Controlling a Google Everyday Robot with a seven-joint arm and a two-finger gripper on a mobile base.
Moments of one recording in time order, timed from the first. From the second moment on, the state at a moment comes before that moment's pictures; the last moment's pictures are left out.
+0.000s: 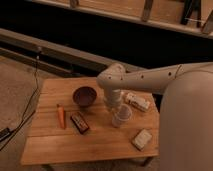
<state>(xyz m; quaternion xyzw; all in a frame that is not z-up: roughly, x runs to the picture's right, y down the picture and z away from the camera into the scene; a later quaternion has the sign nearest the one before) 0.040 0.130 0.776 -0.23 0.29 0.67 0.65</state>
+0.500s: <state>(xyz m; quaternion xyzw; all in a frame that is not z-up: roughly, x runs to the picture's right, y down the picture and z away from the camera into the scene) 0.003 0.084 0.771 -0.19 0.27 0.62 0.71</state>
